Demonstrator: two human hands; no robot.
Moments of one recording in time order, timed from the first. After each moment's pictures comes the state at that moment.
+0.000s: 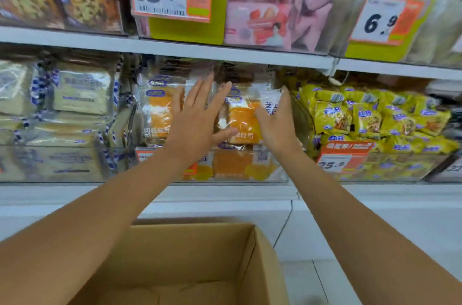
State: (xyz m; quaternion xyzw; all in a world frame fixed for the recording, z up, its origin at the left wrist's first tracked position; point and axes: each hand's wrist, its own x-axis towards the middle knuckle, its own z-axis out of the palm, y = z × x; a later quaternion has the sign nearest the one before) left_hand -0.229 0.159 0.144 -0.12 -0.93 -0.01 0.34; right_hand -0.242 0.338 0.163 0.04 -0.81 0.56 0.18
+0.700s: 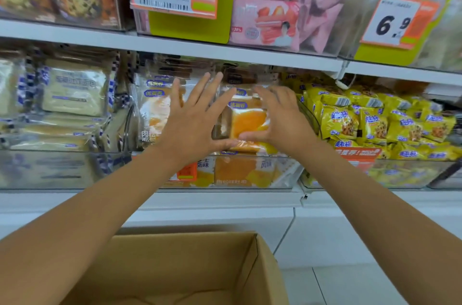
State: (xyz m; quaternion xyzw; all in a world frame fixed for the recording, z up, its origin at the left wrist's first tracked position) left_hand -0.235 0.149 0.150 -0.16 -0.92 0.05 0.35; right_hand -0.260 0.361 0.175 0.22 -0.94 0.15 0.21
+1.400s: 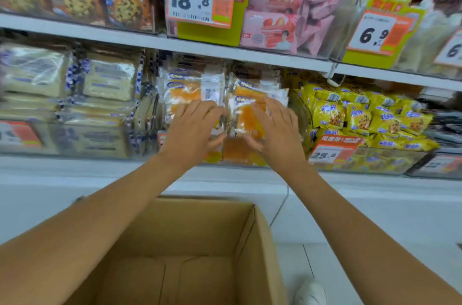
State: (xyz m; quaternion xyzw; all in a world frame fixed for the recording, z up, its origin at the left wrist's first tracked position) left_hand -0.171 0.139 0.141 -0.18 -0.90 -0.07 0.38; right_hand -0.197 0.352 0.144 0.23 -0.91 0.06 0.34
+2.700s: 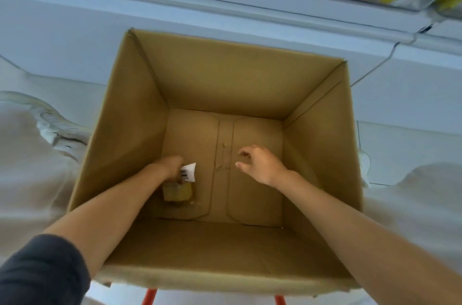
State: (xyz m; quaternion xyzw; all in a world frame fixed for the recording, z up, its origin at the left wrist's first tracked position) left_hand 0.066 0.005 -0.209 0.08 -0.88 -0.14 -0.45; right_hand 0.013 0.259 -0.128 0.17 -0.89 0.20 -0.37
